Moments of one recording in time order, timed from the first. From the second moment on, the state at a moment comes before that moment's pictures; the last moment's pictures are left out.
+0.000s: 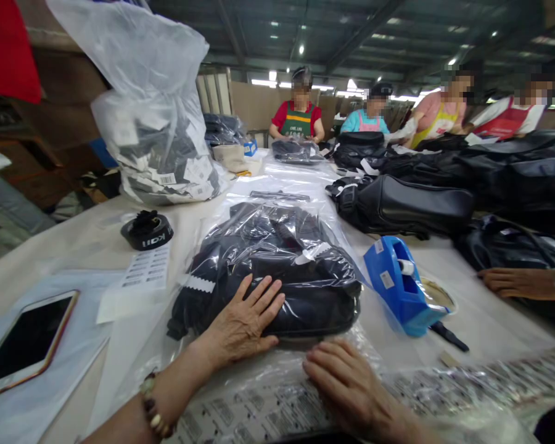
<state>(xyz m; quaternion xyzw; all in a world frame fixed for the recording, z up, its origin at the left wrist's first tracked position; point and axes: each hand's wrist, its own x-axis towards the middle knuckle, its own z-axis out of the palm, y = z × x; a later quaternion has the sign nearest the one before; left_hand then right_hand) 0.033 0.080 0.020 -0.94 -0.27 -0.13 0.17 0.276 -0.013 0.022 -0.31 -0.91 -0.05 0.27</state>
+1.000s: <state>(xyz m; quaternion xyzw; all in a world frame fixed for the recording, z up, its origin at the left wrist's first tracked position) 0.037 0.072 0.022 -0.94 -0.29 -0.11 0.15 0.259 0.003 0.023 -0.41 -0.87 -0.06 0.28</state>
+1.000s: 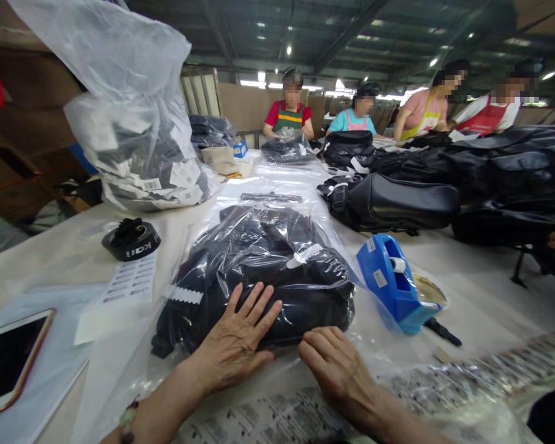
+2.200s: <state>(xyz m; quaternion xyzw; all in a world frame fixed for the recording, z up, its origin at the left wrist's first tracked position) 0.039 0.072 0.013 -0.94 -0.24 -0.20 0.14 0.317 -0.003 0.024 -0.50 -0.82 -0.06 0.26</state>
